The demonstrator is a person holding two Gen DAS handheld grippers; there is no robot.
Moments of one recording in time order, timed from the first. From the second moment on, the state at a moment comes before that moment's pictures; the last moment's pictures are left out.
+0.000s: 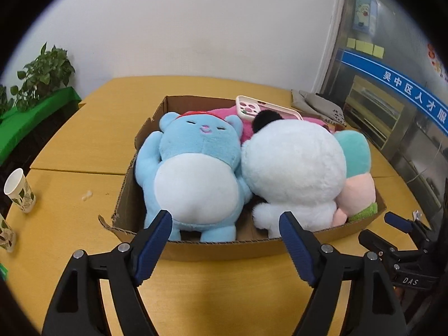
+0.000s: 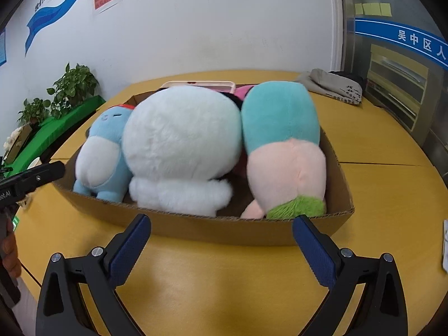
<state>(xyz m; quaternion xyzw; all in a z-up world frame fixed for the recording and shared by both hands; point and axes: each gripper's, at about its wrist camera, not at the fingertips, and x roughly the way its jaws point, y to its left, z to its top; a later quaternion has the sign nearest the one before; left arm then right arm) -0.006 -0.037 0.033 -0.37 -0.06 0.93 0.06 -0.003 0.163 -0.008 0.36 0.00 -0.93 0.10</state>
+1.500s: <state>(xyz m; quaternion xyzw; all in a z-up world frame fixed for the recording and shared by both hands) -0.015 -0.030 0.016 -0.41 -0.05 0.91 0.02 -0.002 0.150 -0.006 0.34 0.02 -0.94 0.08</state>
